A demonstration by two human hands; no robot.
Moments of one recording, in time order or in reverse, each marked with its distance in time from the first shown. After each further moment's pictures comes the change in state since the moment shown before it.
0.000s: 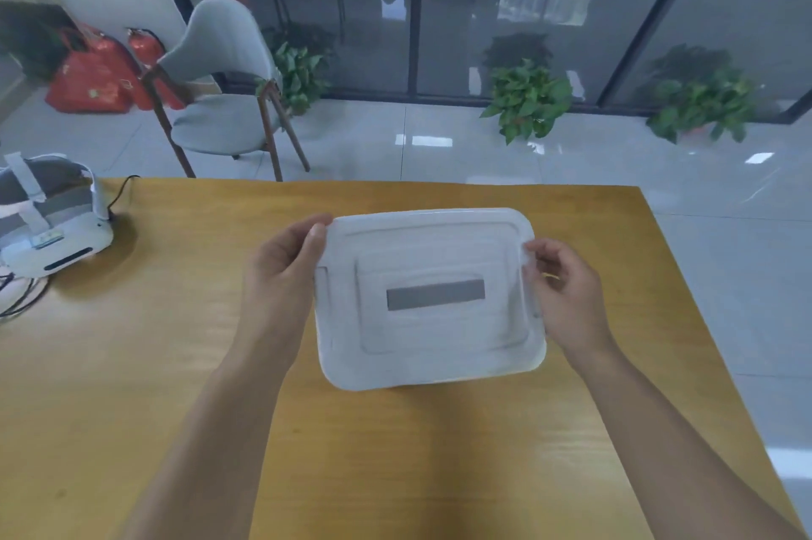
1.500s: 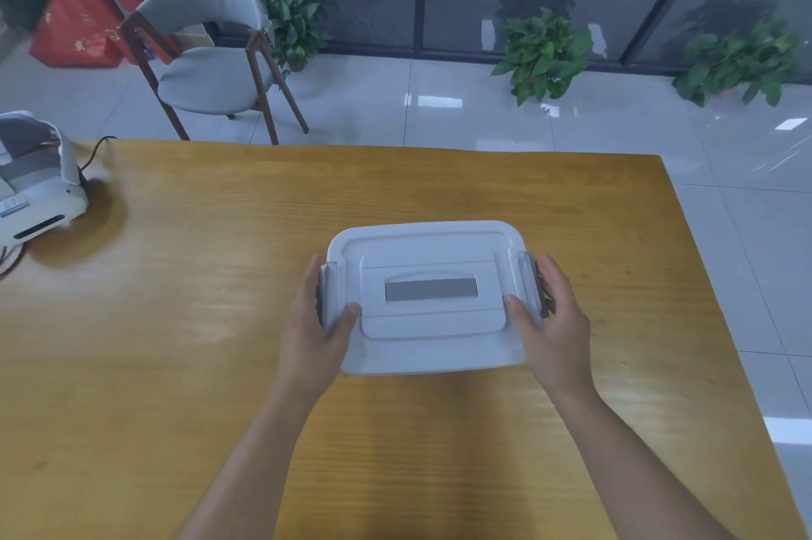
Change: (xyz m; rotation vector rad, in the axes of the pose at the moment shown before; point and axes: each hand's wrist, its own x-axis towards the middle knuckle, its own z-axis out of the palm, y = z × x) left_hand -0.019 -0.147 0.010 0.461 -0.057 -0.088; right_hand -0.031 0.069 0.001 -0.153 -0.028 0.106
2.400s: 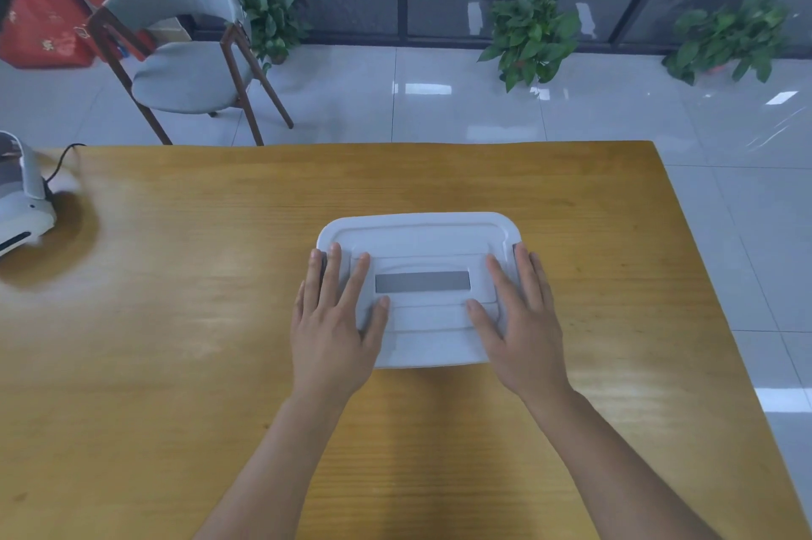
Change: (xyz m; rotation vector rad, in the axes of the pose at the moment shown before) left_hand 0.018 0.006 0.044 0.692 0.083 0.386; right_hand 0.010 0.011 0.023 -0.543 -0.067 -0.270
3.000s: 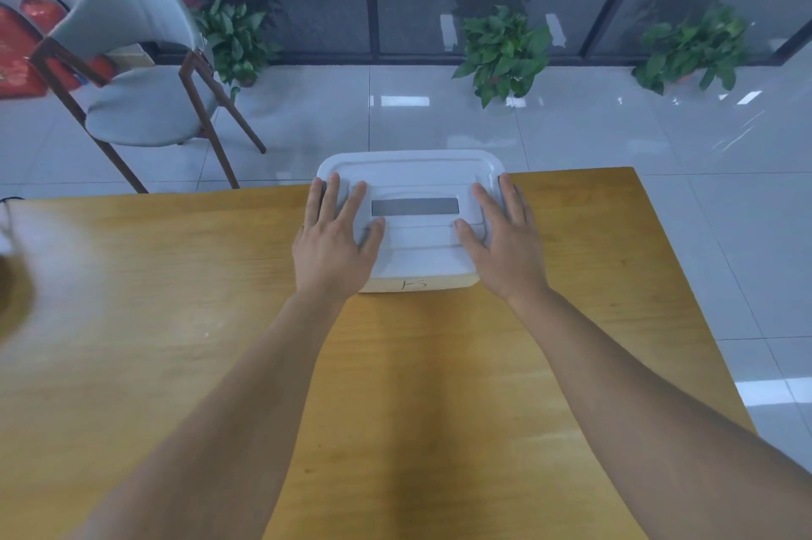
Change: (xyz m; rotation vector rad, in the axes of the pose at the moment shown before) left_hand 0.200 0.034 0.026 -0.004 -0.135 -0.004; right_hand 0.190 0.019 -0.007 -0.085 -0.036 0.055
